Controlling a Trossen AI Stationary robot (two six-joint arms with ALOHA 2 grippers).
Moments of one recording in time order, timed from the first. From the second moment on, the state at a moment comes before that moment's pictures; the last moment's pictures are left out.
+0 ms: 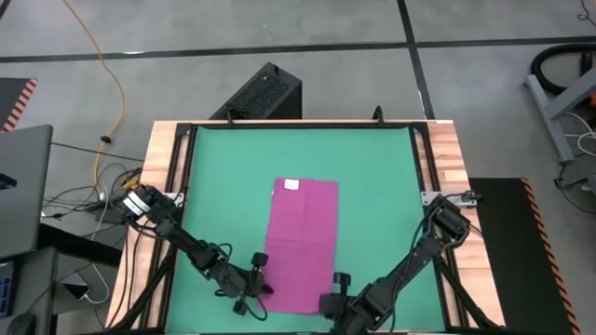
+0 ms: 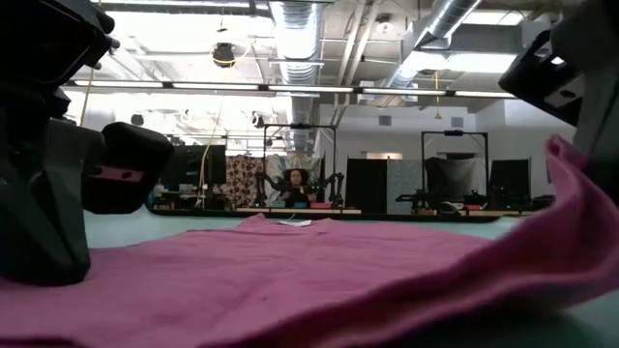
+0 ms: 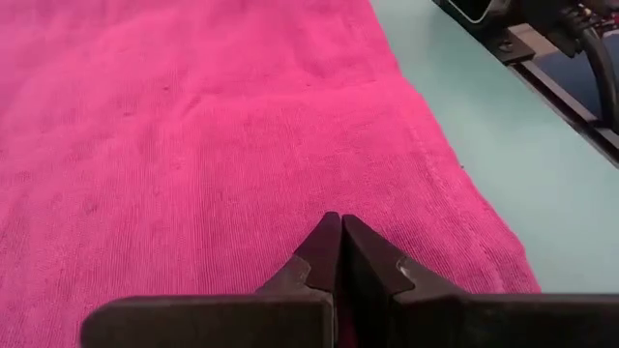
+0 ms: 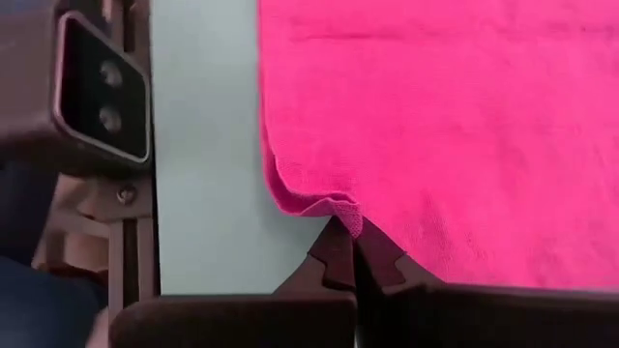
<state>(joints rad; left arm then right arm) -0.70 1.89 0.67 0.53 -0.25 -0.25 0.79 2.09 1.48 -0.49 0.45 0.86</state>
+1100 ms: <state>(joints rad) -0.71 1.61 0.67 0.31 -0.25 -0.32 0.70 2.03 1.48 -0.68 0.44 1.25</state>
